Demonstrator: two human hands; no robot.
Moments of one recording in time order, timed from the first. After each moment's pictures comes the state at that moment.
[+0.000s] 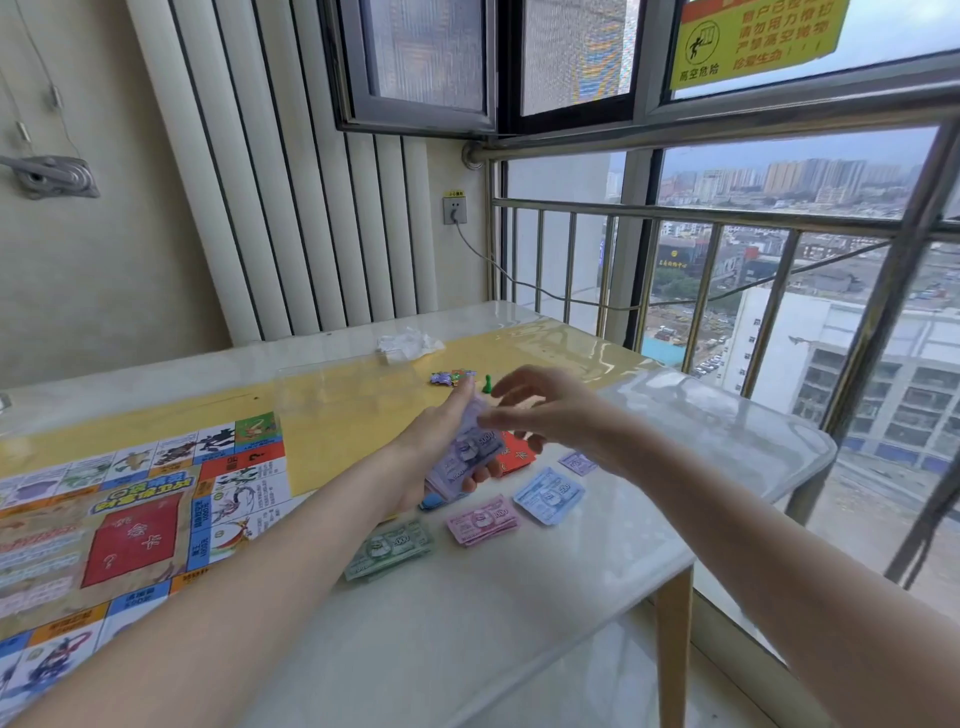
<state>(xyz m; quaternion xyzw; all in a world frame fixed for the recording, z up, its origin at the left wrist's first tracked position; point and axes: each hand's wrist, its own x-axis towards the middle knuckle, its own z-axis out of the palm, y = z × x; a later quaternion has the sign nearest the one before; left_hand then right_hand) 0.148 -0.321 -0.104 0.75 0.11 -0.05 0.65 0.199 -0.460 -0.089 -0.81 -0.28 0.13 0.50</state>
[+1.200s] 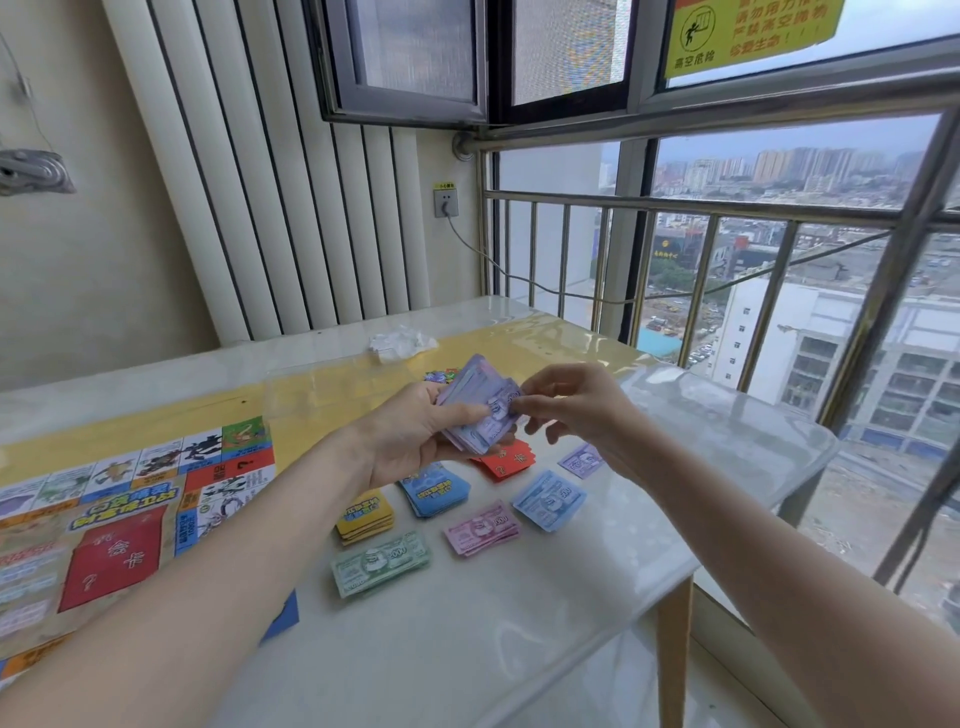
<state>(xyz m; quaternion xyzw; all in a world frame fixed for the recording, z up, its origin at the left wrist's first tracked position) 0.166 -0.296 -0.096 0.67 0.00 -0.09 0.74 0.224 -0.471 -0.103 -0.76 -0.22 0.06 0.61</state>
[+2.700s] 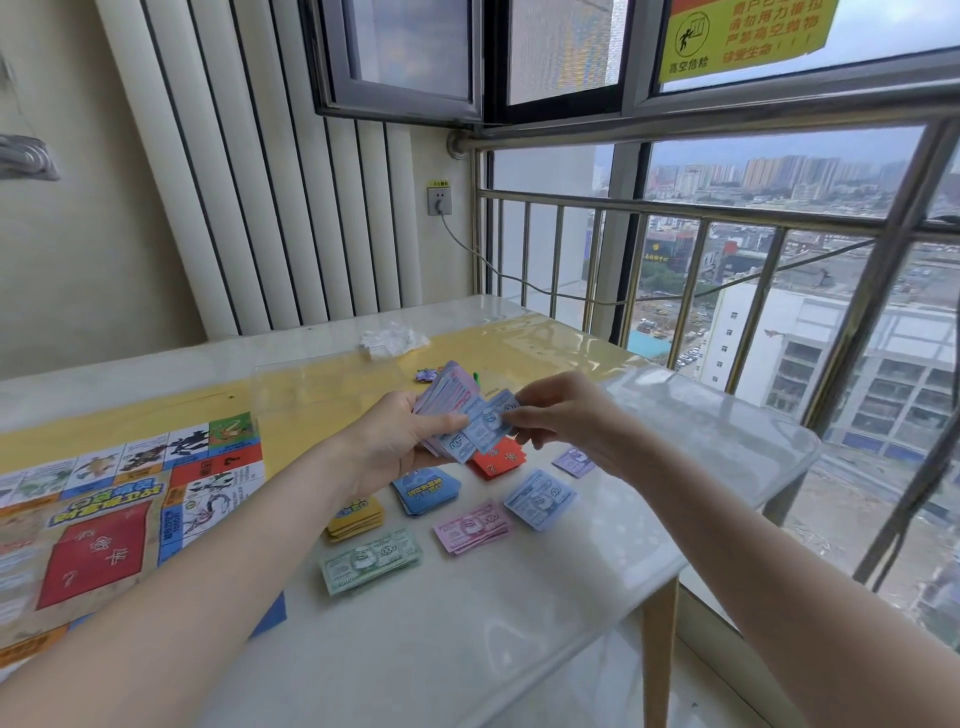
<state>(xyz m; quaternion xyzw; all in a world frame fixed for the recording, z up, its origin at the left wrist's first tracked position) 0.167 -0.293 -0.108 0.70 0.06 -0.03 0.71 0.224 -0.470 -0.102 -0.81 -0.22 0.12 0.54</state>
